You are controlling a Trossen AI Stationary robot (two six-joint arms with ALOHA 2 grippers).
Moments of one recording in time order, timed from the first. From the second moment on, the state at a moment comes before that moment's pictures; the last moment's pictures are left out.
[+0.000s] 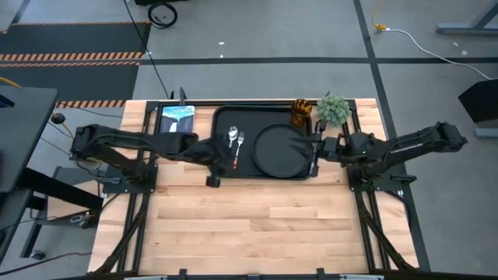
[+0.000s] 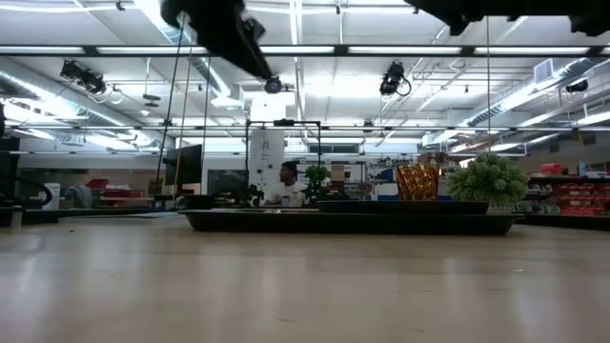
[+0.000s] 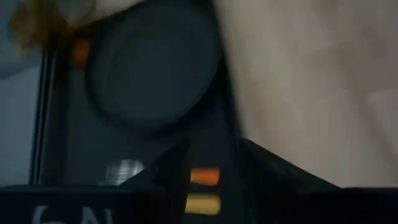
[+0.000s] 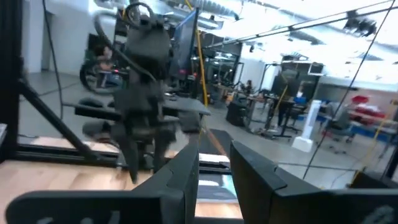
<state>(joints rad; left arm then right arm) -0.04 1.43 1.17 -0.57 -0.17 0.29 0.12 0.86 0.45 0.60 0.32 -0.29</state>
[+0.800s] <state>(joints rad) -0.11 0.76 0.87 -0.32 0.16 0.10 0.09 0.37 0.08 0.63 0.29 0.01</state>
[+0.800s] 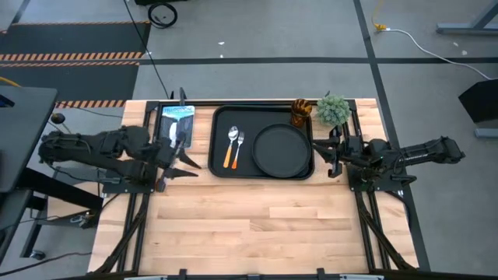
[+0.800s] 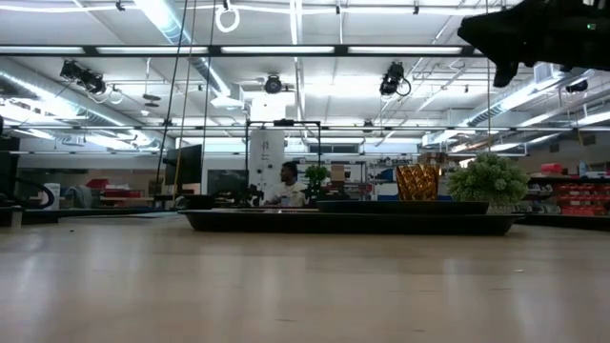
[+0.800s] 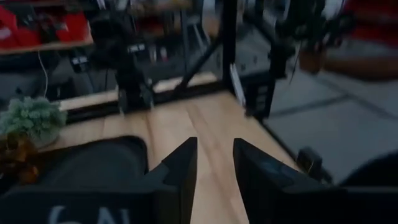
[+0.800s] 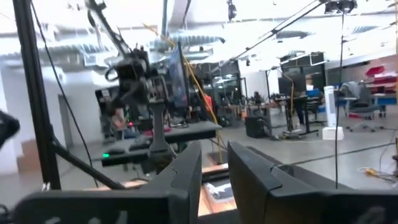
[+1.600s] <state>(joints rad) -0.11 0.38 0.10 0.50 0.17 -0.14 0.05 0.27 0.01 0.39 0.40 0.14</state>
